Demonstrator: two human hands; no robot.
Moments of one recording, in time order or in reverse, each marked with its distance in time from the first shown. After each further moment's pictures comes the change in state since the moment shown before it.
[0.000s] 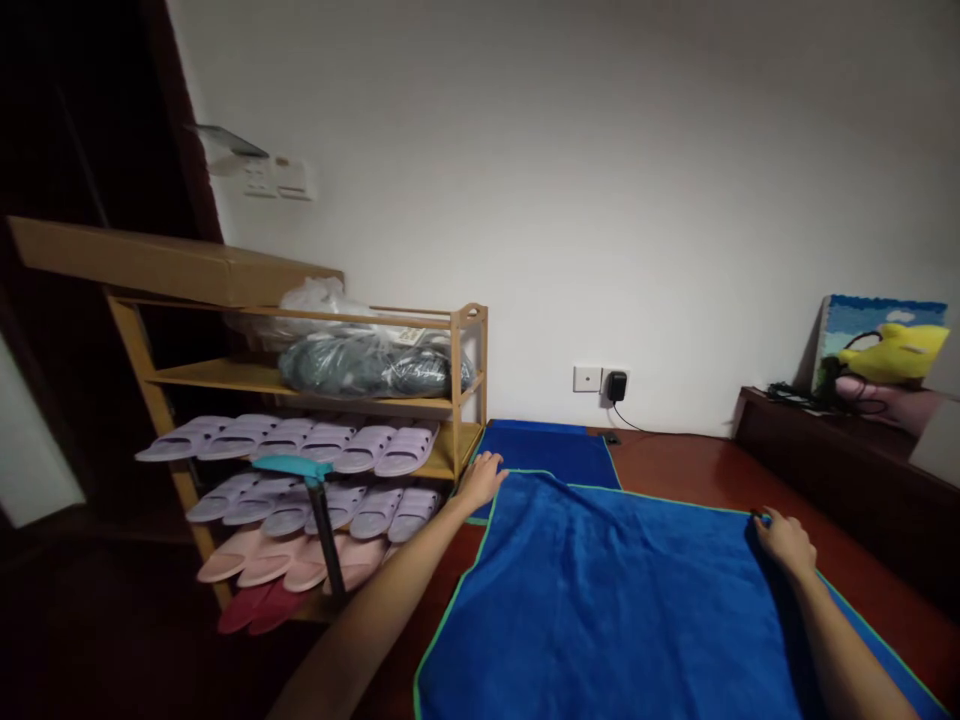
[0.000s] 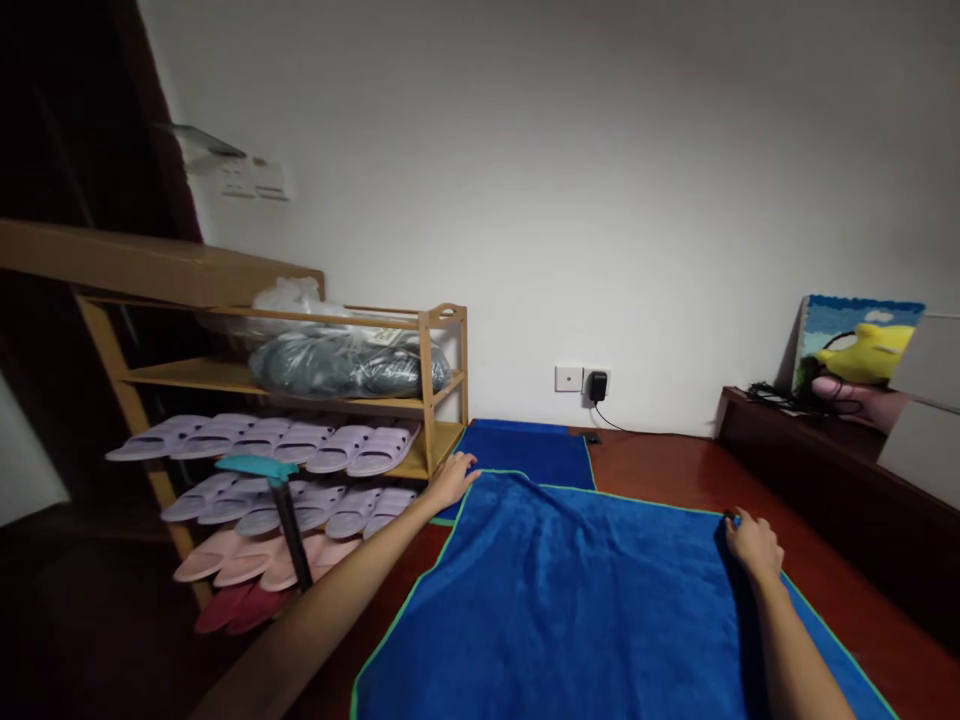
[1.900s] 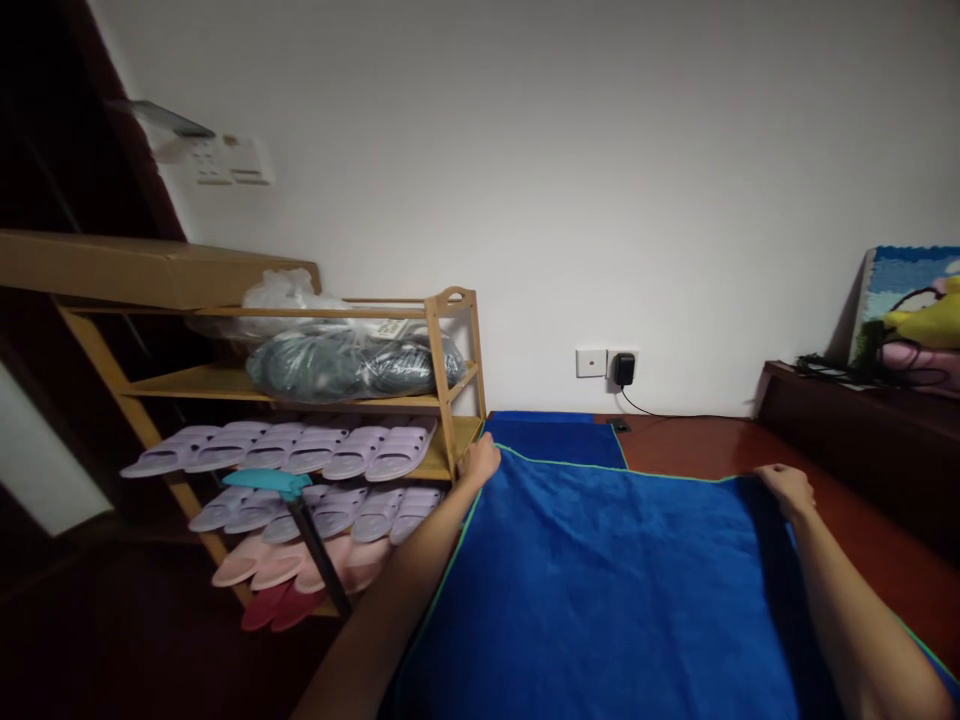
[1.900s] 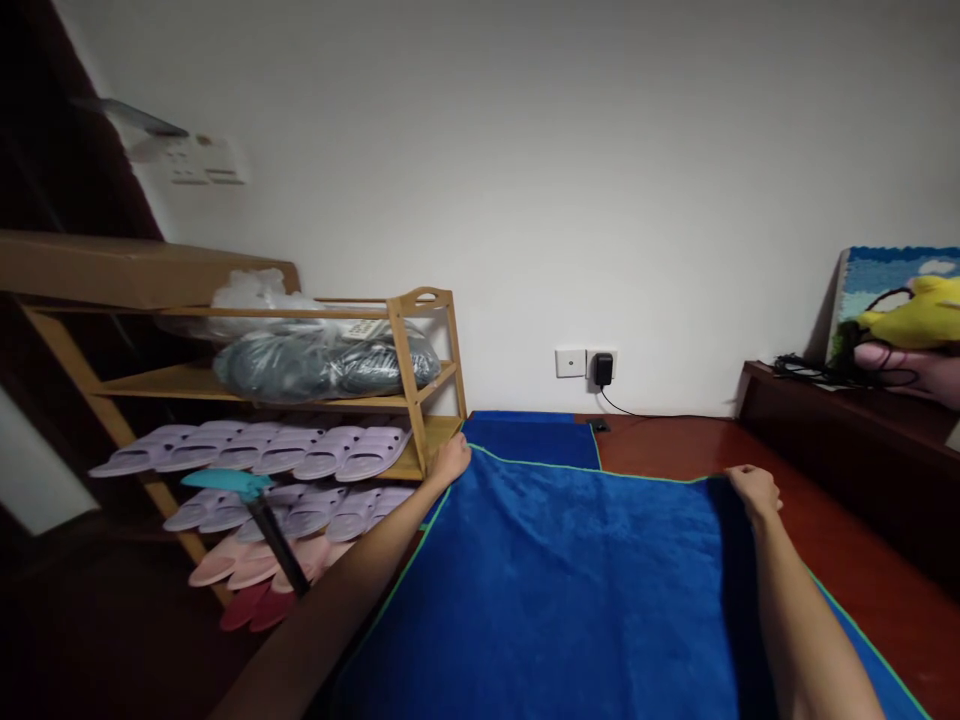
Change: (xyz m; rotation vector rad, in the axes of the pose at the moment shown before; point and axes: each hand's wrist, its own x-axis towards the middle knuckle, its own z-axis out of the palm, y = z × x) left_hand 0.047 0.001 0.006 0.106 -0.009 -0.353; right_hand 0.068 -0.045 0.001 0.195 0.024 0.134
